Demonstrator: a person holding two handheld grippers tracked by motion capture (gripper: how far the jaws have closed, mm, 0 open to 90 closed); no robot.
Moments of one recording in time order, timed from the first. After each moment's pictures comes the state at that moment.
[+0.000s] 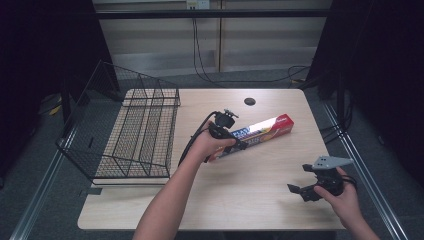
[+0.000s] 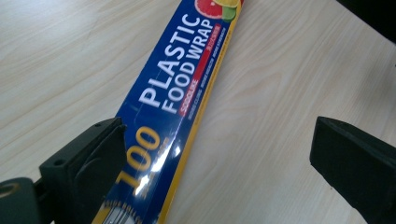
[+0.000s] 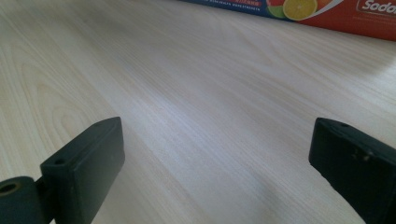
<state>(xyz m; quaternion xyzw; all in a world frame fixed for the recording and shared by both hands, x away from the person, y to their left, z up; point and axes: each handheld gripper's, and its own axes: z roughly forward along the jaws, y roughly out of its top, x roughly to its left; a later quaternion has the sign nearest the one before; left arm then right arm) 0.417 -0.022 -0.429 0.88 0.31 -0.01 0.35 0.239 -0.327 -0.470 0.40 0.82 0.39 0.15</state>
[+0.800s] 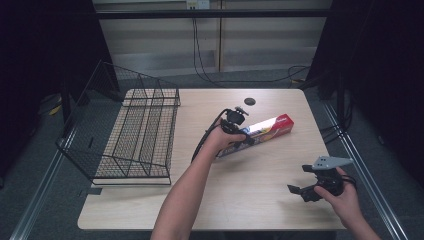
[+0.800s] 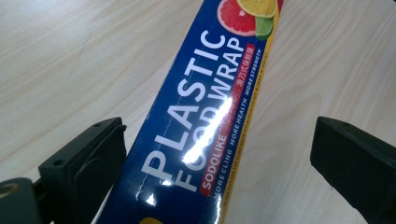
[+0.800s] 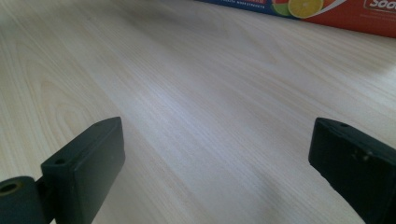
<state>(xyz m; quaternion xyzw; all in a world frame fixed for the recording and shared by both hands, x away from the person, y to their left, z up) 0.445 -0.059 -0.456 0.89 0.32 0.01 0.32 0.239 -0.328 -0.471 0.40 0.82 0.39 0.14</state>
